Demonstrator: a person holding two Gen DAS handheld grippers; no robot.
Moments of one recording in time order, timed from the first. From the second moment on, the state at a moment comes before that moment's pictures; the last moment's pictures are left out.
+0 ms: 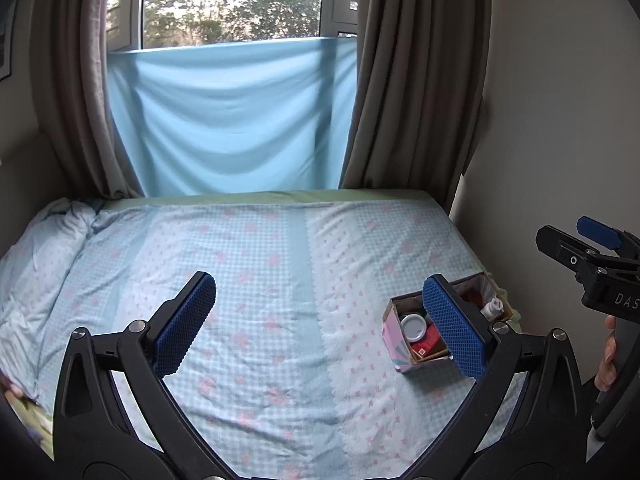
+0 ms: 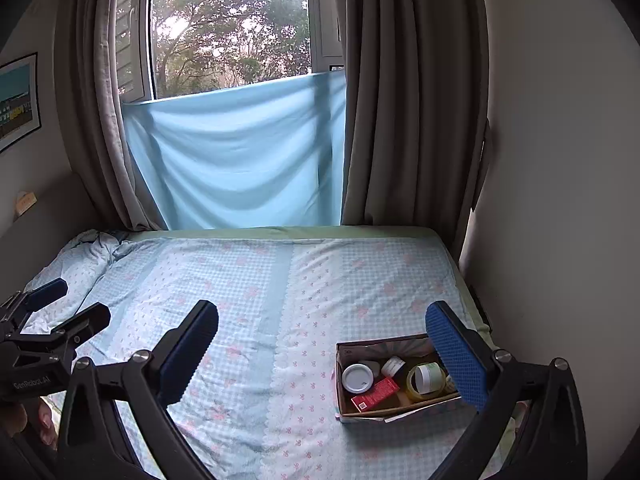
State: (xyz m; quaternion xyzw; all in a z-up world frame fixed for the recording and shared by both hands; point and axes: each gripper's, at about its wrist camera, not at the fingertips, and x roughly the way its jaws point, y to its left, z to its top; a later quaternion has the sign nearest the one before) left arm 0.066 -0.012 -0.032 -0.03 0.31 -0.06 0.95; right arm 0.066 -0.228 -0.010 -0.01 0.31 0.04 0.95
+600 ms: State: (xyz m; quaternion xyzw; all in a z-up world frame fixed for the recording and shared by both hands) left arm 0.069 -0.010 -0.032 -0.02 0.30 -0.04 0.95; right arm 0.068 -0.225 -0.009 -0.01 0.30 0.04 0.95
